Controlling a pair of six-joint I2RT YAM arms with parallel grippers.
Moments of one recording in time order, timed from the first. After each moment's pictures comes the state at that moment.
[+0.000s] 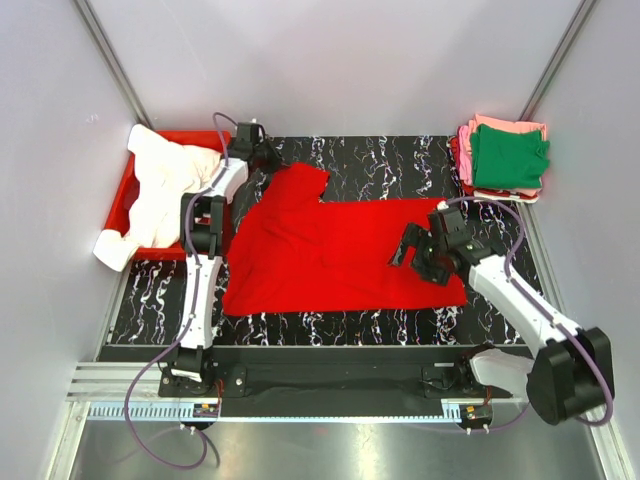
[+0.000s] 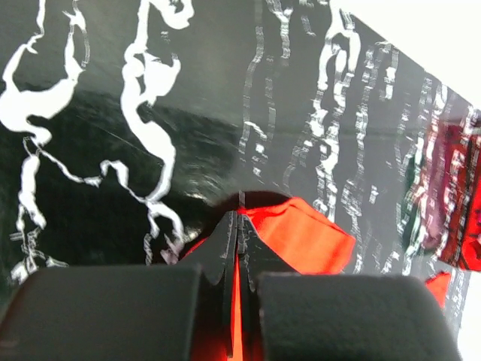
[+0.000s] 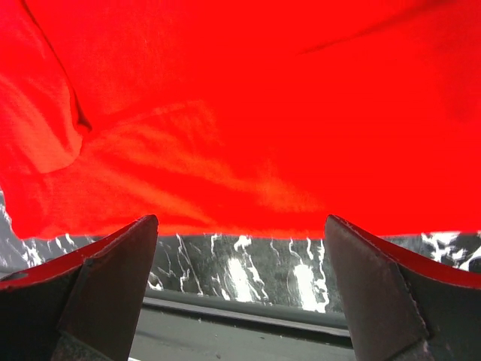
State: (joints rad) left arm -0.13 2.65 2.30 -0.31 0.33 -0.70; right arm 0.34 1.15 0.80 -0.62 -0.09 0.71
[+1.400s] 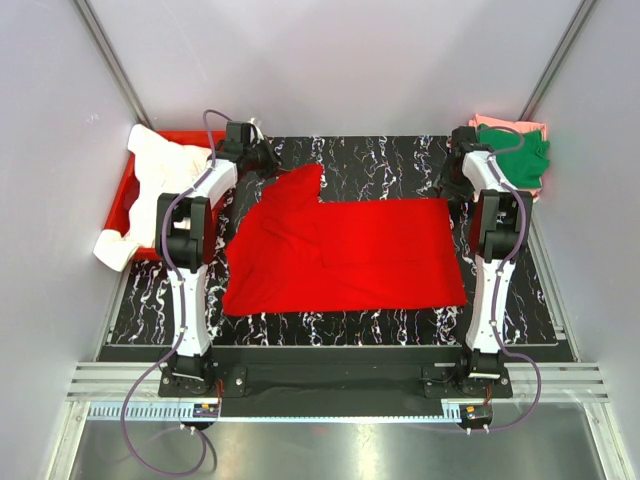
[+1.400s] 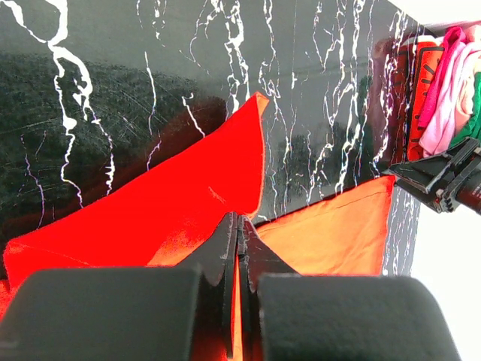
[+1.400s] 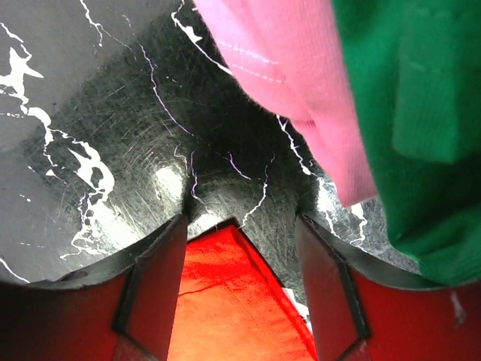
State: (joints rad) left arm -0.14 2.25 1.84 -0.26 0.47 -0.66; right arm -0.05 2.41 2.06 -0.80 0.19 0.47
